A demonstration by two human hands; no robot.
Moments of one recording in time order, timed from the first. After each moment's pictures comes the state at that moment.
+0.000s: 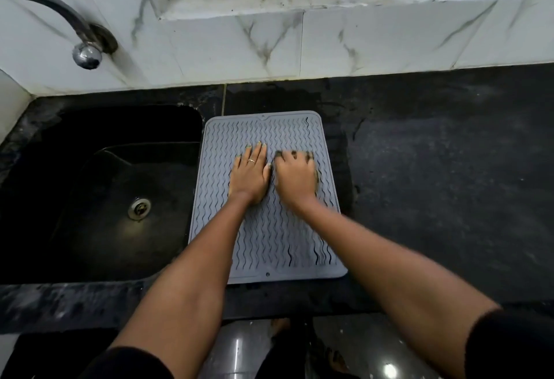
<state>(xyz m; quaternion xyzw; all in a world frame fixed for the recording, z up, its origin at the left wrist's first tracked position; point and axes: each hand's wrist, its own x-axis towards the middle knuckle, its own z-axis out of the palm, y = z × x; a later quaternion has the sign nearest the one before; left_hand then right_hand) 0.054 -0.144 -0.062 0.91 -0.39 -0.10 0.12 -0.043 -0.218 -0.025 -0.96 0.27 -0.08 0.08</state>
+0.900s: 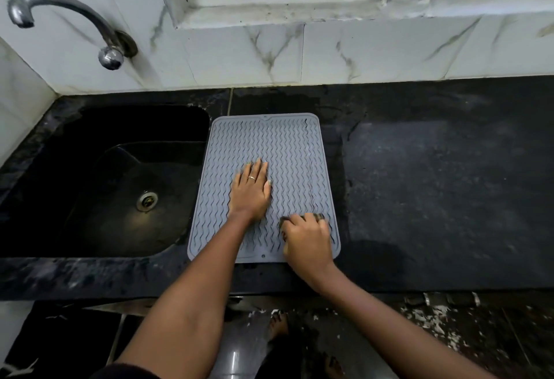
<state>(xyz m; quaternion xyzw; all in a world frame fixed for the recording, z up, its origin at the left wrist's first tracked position) -0.002 -0.105 -0.063 0.92 -0.37 -0.08 0.10 -0.182 -0.143 -0.021 -0.96 0.22 -0.09 0.12</state>
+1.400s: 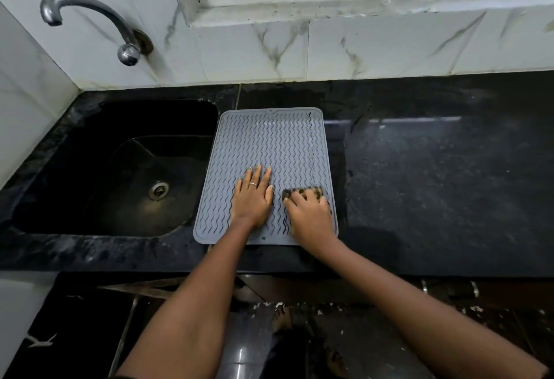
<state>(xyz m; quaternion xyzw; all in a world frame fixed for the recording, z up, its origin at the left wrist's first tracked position) -0.040 -0.077 -0.062 0.93 -0.35 -0.08 0.11 -0.177 -0.164 -0.032 -0.99 0.14 -0.08 0.03</state>
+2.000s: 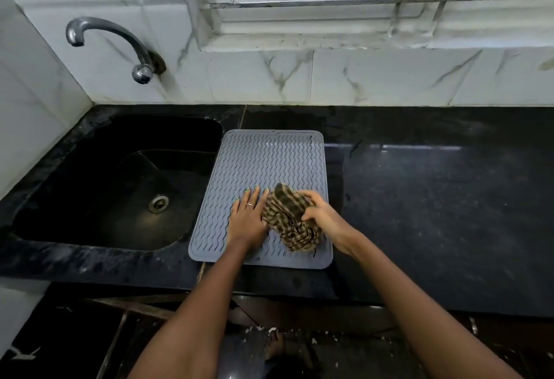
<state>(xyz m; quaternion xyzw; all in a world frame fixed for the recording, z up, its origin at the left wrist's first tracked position) -0.046 -0.074 -0.068 0.93 -0.34 -0.08 0.12 -0.179 -0.215 0.025 -0.70 0.28 0.05 0.66</state>
